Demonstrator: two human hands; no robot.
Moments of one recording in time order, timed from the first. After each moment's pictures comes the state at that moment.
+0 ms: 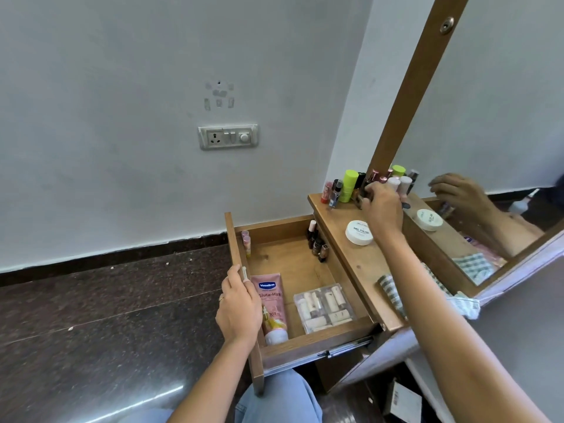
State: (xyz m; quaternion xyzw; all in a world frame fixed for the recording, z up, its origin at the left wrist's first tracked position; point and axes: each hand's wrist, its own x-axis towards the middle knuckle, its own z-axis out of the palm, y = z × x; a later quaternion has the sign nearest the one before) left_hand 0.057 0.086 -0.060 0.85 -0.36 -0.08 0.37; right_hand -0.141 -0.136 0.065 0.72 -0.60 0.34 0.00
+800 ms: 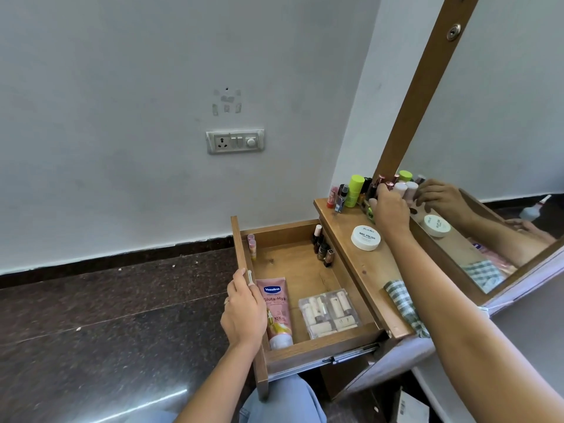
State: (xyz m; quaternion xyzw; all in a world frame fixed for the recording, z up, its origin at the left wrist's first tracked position) left_hand 0.057 0.086 -0.060 0.86 -0.36 -0.07 0.36; right_hand -0.143 -0.156 0.066 0.74 -0.64 0.21 0.05
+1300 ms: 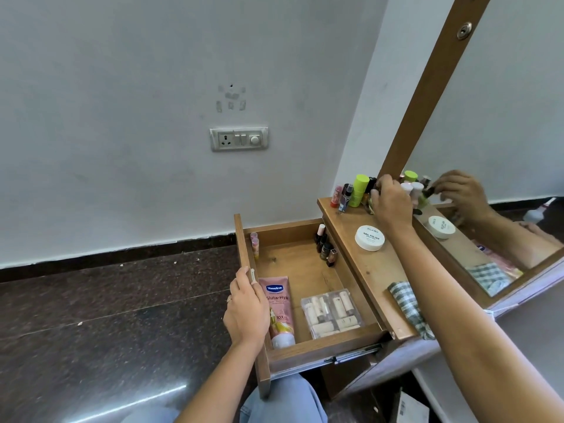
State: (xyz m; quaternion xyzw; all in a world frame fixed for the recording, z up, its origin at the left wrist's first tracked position) left_hand 0.056 0.086 -0.059 0.86 -0.36 -0.07 0.36; right_hand -0.135 -0.156 0.074 0.75 -0.58 0.31 0.06
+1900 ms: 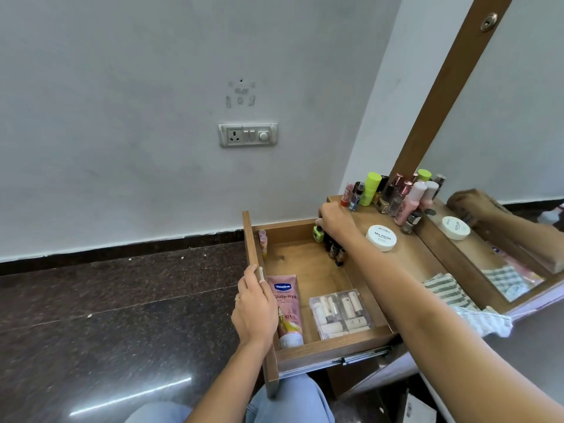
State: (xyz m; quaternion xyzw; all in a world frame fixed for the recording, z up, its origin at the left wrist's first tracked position) left_hand 0.057 0.086 -0.059 0.85 -0.35 -0.08 0.37; right_hand -0.030 -0.150 0.017 0.86 -0.50 0.03 0.00
